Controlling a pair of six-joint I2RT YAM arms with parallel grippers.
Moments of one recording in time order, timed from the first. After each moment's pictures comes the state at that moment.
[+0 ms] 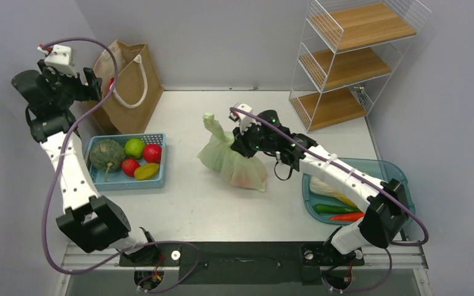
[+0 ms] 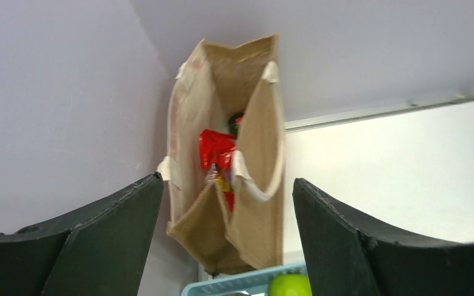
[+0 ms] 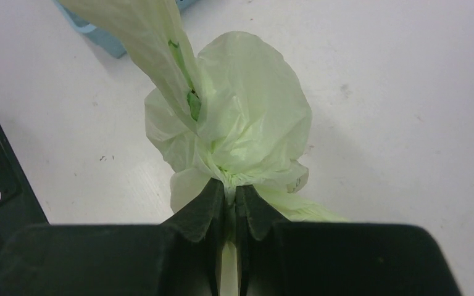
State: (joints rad) left arm 0.50 1.51 1.58 -0.20 0.52 0.21; right arm 0.73 1.44 1.25 -0.31 -0.24 -0.03
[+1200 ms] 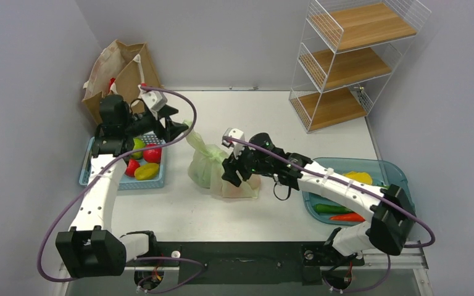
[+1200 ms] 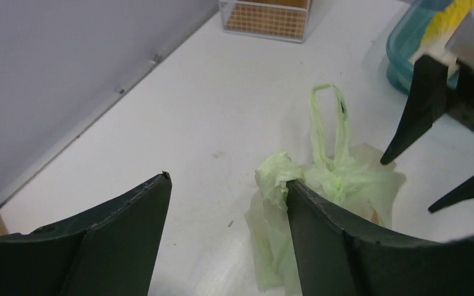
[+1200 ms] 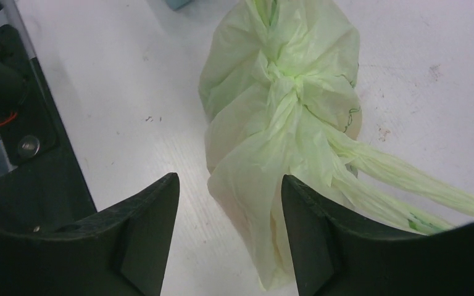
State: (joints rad) left arm 0.02 1.19 1.11 -0.29 0.95 0.35; right arm 0.88 1.37 1.06 -0.25 -0.27 -0.03
